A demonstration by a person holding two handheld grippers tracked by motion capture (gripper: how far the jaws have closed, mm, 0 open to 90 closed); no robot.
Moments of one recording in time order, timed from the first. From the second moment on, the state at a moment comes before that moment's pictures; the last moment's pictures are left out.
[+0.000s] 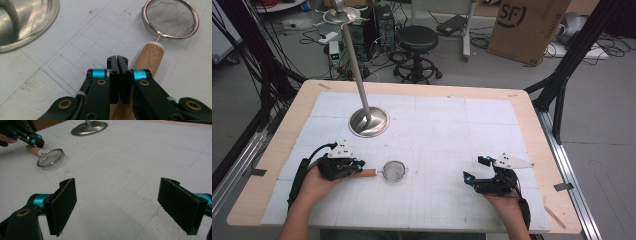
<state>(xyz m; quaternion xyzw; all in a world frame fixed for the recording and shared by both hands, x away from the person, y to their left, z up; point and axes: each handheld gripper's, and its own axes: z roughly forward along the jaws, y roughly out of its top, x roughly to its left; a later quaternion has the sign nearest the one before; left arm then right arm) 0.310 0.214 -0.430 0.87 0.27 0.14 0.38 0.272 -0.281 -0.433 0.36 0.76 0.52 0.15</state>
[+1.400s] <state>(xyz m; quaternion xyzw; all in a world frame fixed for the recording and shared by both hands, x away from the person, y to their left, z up) 0.294 0.187 -0.421 0.94 0.15 0.11 0.27 0.271 -0.278 -0.433 0.35 0.76 0.52 0.15</state>
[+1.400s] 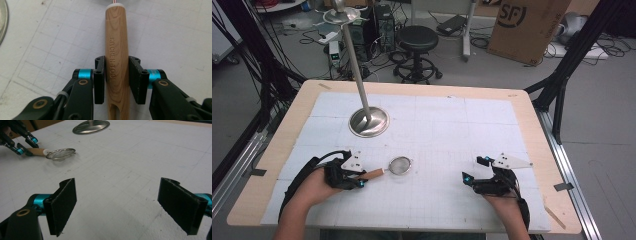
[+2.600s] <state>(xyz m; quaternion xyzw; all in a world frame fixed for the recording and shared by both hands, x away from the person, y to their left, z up) 0.304 0.027 -0.416 0.97 0.02 0.09 0.24 0.272 -0.281 -0.430 0.35 0.76 0.53 0.15</state>
